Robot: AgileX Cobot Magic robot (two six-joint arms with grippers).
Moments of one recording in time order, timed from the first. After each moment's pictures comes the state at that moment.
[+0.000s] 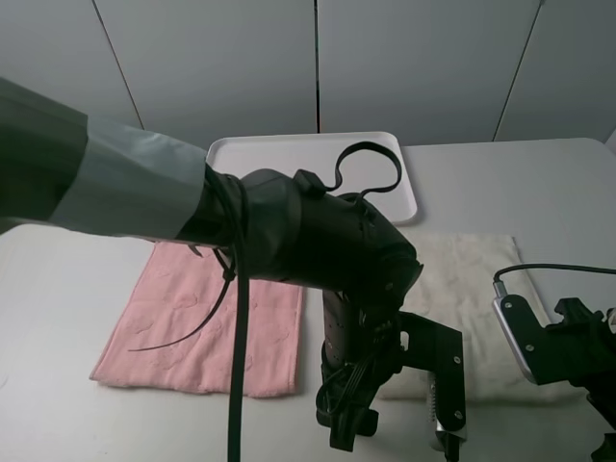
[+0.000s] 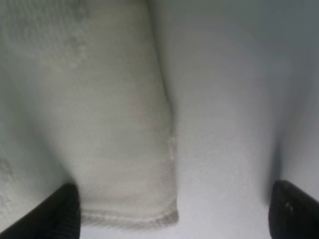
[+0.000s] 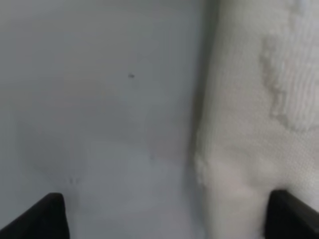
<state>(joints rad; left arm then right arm) -1.12 2.20 -1.40 -0.02 0.81 0.68 0.19 1.57 -0.32 -0.11 0.51 -1.28</state>
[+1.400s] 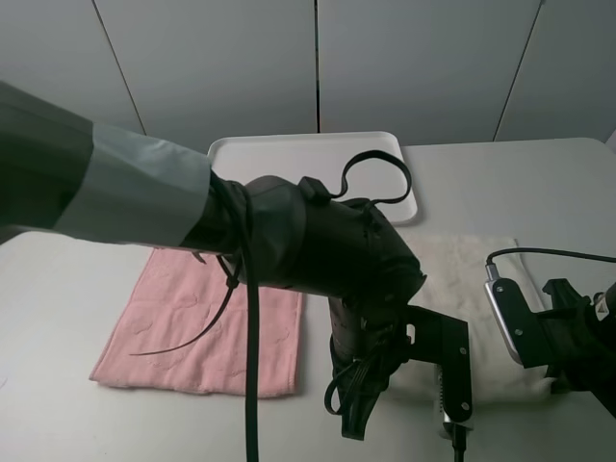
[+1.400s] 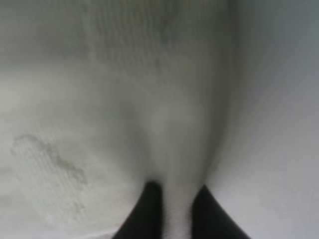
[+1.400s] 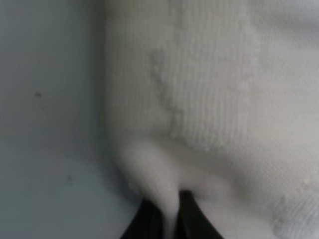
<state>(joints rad) -1.13 2.20 -1.40 0.09 0.72 0.58 0.19 1.59 -0.32 -0.14 0.40 -1.26</state>
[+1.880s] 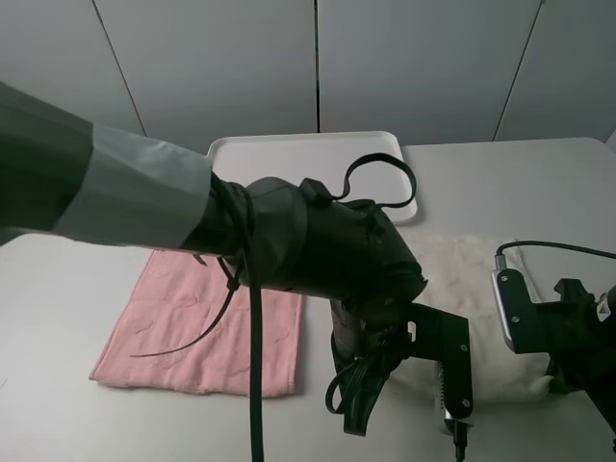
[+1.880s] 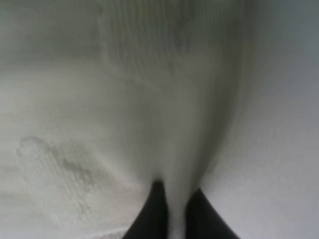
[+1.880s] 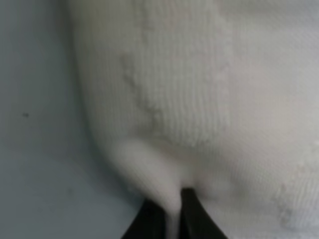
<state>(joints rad) -1.13 2.20 -1.40 0.14 0.71 0.52 0.19 1.56 -0.32 -0.13 0.39 -1.09</state>
